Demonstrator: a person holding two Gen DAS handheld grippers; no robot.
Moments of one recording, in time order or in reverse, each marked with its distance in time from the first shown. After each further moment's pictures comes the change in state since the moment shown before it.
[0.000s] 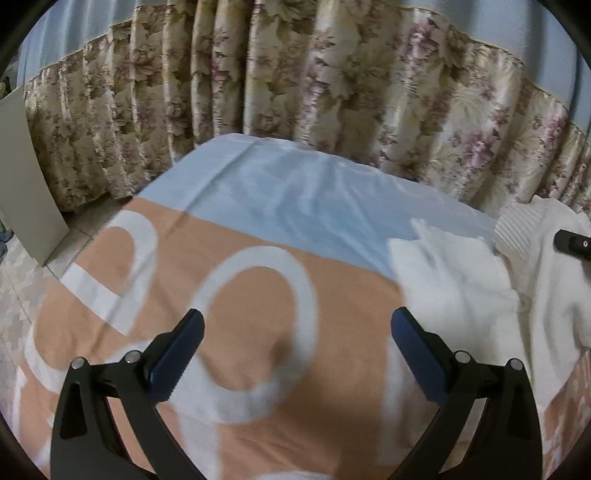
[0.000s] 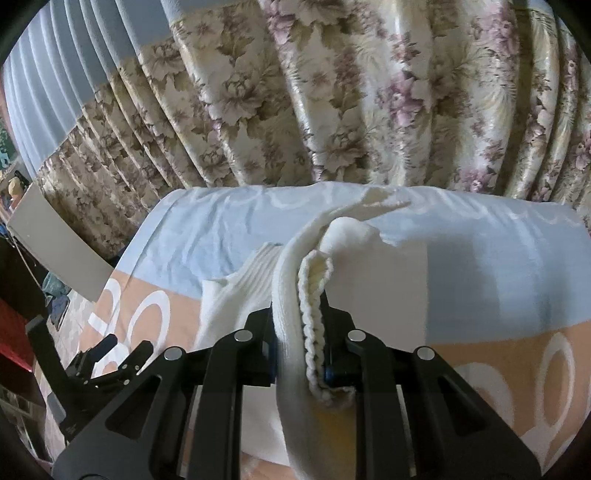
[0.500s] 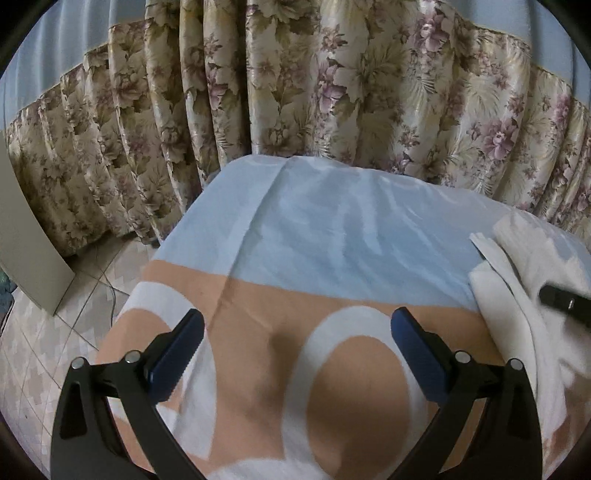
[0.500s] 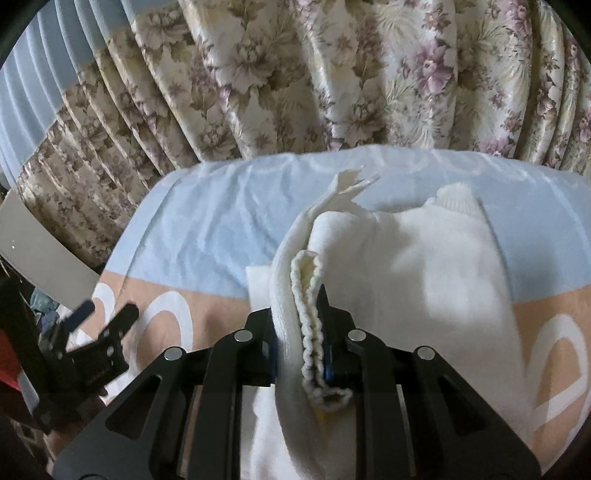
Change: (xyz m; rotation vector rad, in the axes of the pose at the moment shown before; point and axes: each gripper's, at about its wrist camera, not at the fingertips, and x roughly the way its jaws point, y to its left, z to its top) left arm 0.049 0.059 0.042 0.141 -0.028 0.016; right arm 0.080 0.086 -0.037 0.047 0.020 -0.089
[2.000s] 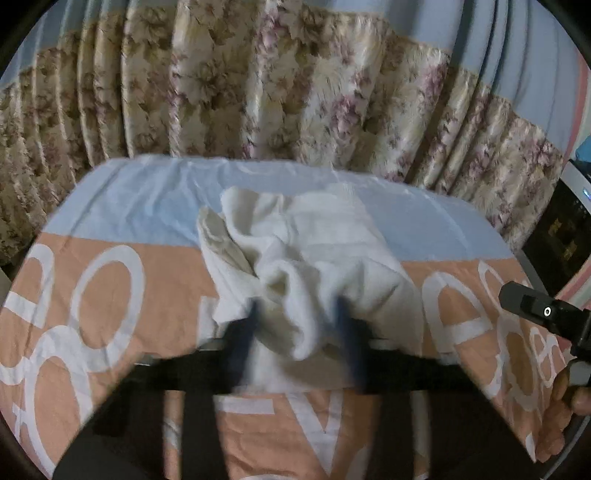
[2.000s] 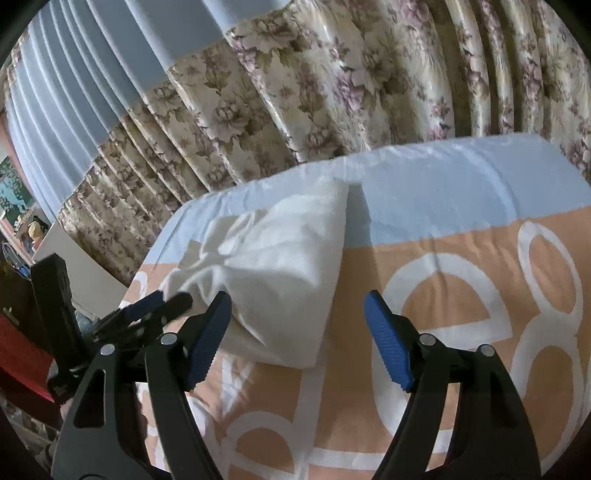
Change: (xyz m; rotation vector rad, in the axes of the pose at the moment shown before) left arm -0.098 -0.197 -0.062 0.095 0.052 -0.328; right arm -0.151 -0.177 -0.085 0.120 -0.119 0.182
